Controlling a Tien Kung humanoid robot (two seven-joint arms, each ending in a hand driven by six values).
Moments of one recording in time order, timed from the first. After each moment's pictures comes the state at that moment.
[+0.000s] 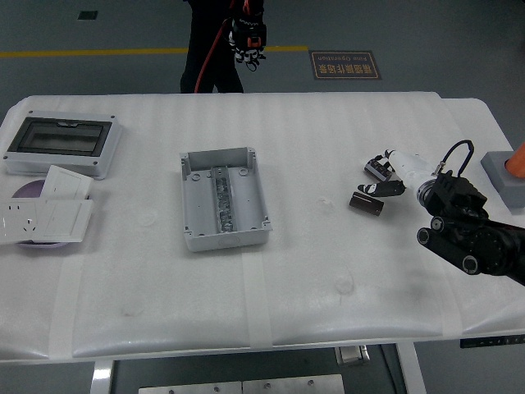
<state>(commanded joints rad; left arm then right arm) -0.10 0.18 -0.51 -0.22 0.72 -0.15 0.33 0.79 -0.39 0.30 0.78 -1.46 -0.28 -0.21</state>
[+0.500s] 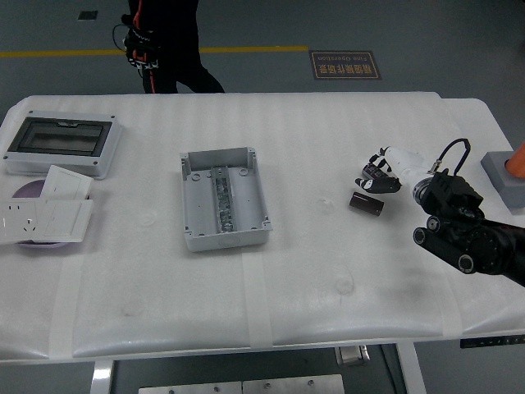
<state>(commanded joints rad) -0.10 0.18 -0.50 -0.22 0.72 -0.14 0.32 0.79 -0.38 0.27 0.77 -1.45 -0.31 -0.20</state>
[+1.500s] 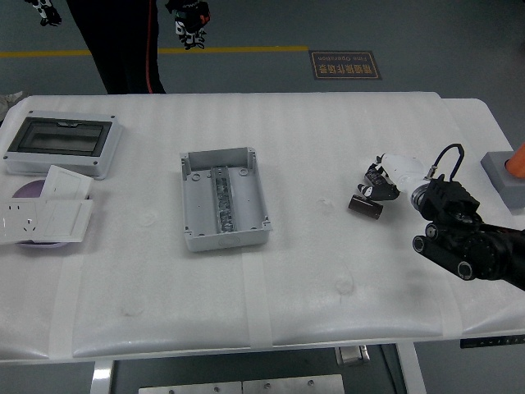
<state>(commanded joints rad) -0.10 0.19 -0.49 -0.22 0.71 -0.14 0.28 0.79 -0.38 0.22 0.77 -1.48 -0.32 -0.19</state>
